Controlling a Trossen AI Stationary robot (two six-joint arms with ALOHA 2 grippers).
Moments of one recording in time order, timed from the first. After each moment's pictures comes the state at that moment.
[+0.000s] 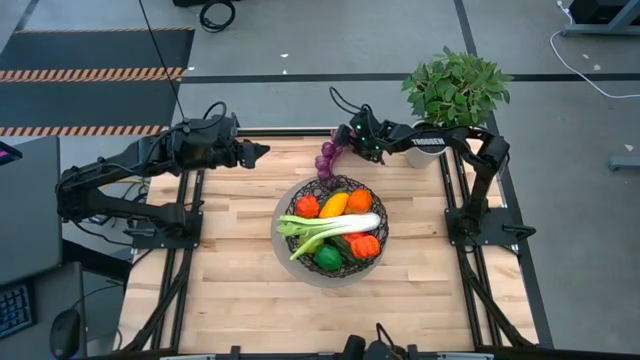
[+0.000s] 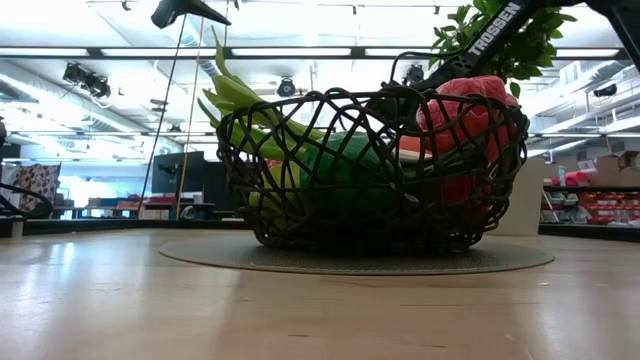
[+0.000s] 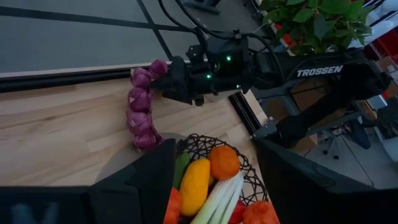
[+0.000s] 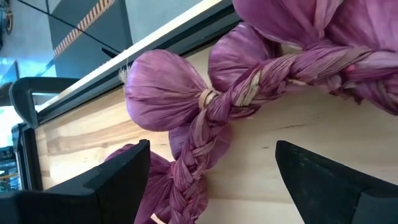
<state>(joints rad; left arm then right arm) 0.22 1.02 1.26 -0.69 -0.27 -0.89 -0.63 1.82 1.10 -0.12 0.03 1.28</state>
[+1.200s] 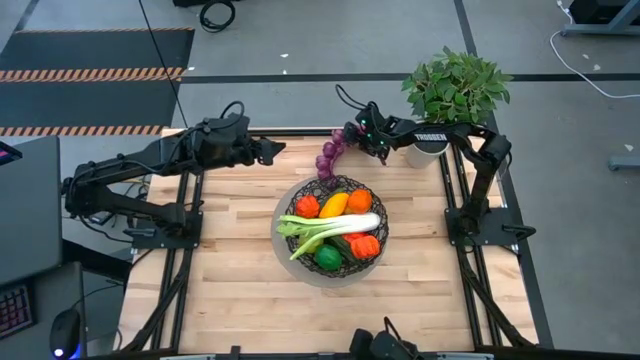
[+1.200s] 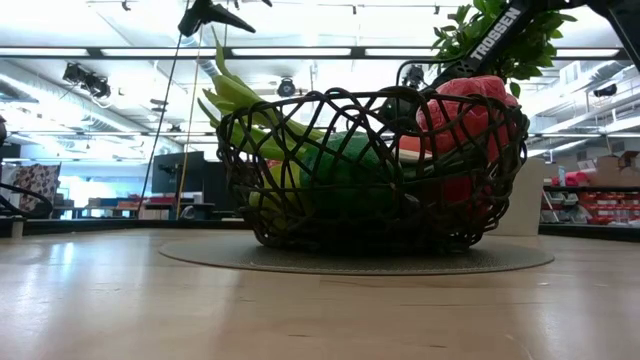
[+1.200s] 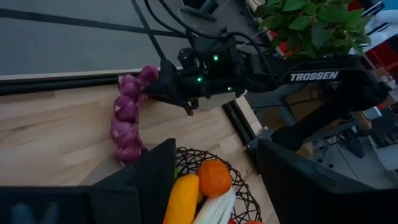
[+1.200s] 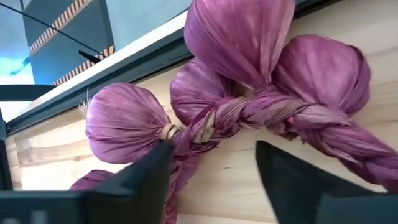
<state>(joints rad) 0.21 1.13 1.26 -0.55 -0.29 -0.91 -0.69 1.82 1.10 -0.19 0.00 1.21</state>
